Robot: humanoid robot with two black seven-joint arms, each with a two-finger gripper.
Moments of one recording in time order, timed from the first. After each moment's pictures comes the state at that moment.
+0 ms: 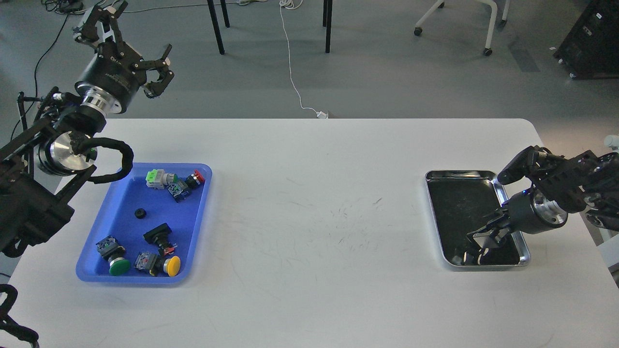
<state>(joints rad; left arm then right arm) -0.76 0.49 -0.82 -0.94 -0.05 -0.24 -0.28 1.40 -0.62 -0.89 1.06 -1.41 0.15 0.48</state>
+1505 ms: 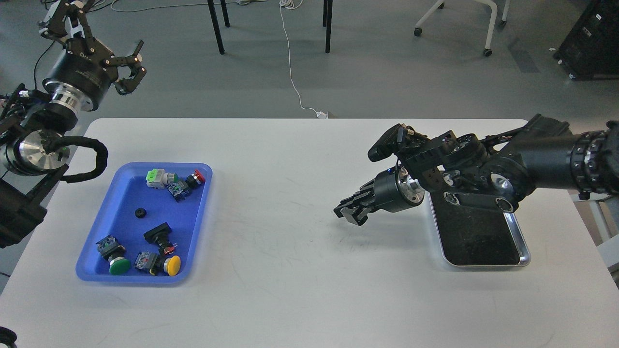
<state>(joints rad) -0.75 0.58 -0.83 -0.94 -0.05 -0.24 -0.28 1.48 -0.13 -0.81 0.99 -1.07 0.05 0.48</state>
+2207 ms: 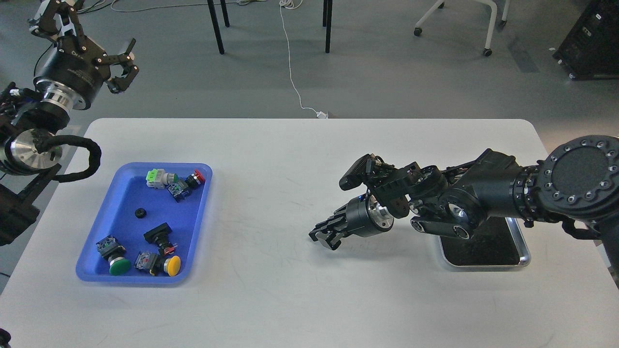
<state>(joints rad) -0.75 0.60 -0.83 -0.95 -0.05 -0.24 -0.29 1.35 0.00 -0.82 0.87 -1.03 0.01 0.49</state>
